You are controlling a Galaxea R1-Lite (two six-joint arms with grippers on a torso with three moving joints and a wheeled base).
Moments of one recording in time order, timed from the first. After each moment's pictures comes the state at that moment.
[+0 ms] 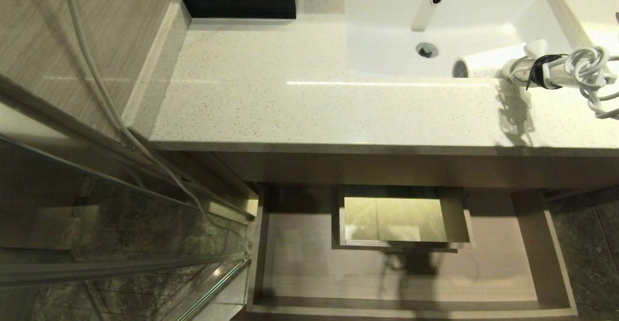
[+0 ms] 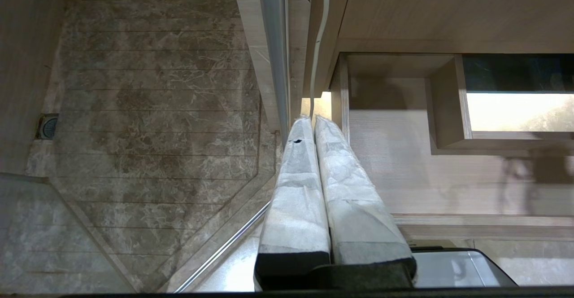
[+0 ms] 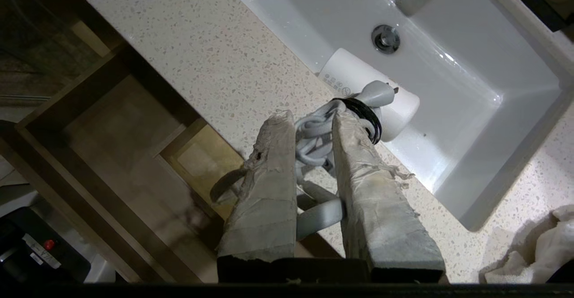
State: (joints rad) left arm 0.00 0.00 0.00 0.00 0.00 0.00; right arm -0.19 1.09 -1.53 0.56 0.65 -0.67
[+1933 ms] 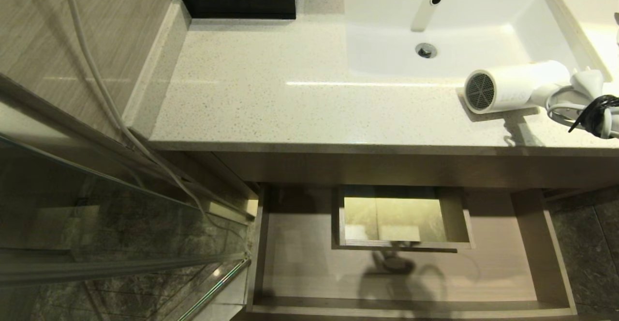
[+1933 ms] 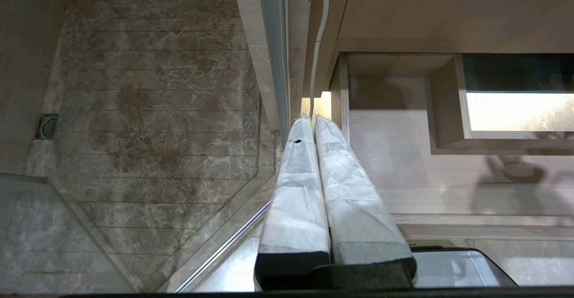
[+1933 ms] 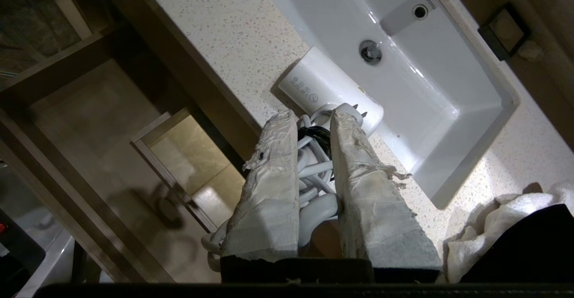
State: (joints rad) left arm 0.00 0.00 0.00 0.00 0.00 0.00; right arm -0.16 0.80 -1.30 0.53 0.60 -0.78
